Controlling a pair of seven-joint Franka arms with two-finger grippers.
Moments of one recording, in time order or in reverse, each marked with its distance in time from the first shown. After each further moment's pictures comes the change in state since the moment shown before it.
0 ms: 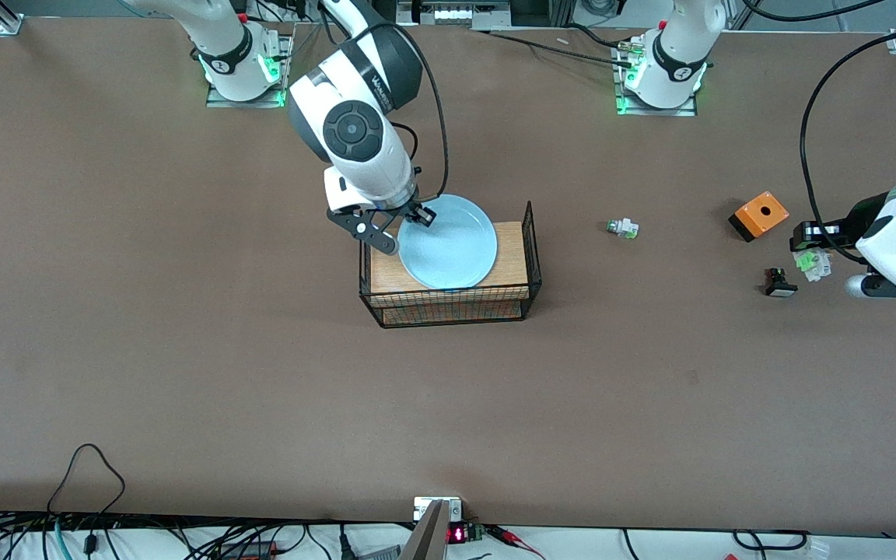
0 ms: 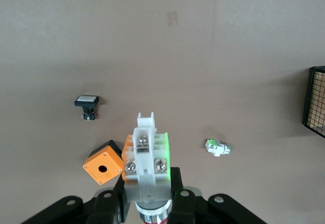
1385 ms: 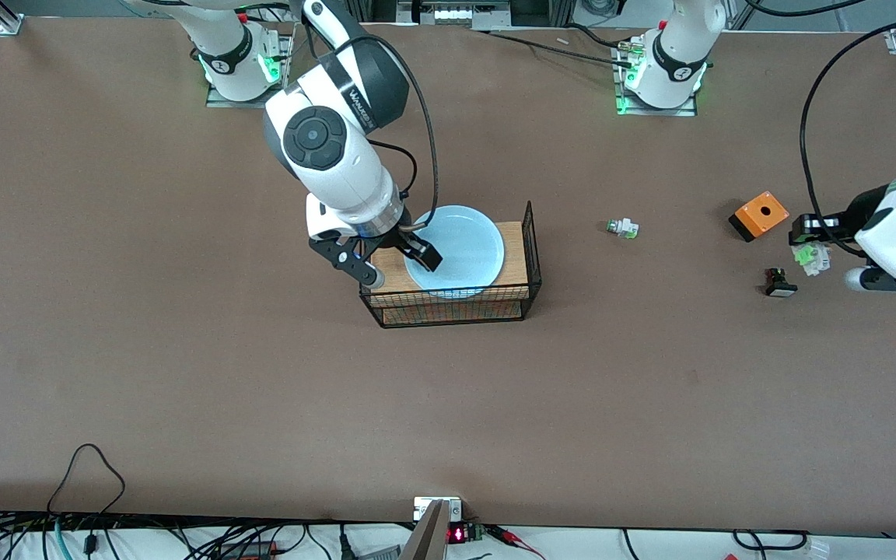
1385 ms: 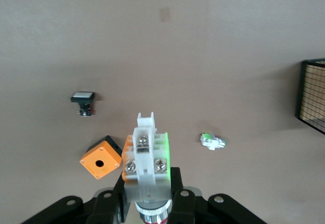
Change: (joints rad) left arm 0.000 -0.017 -0.039 0.013 -0.005 -0.043 -0.010; right arm -0.064 0.050 -0.011 0.180 -0.017 0.056 -0.061
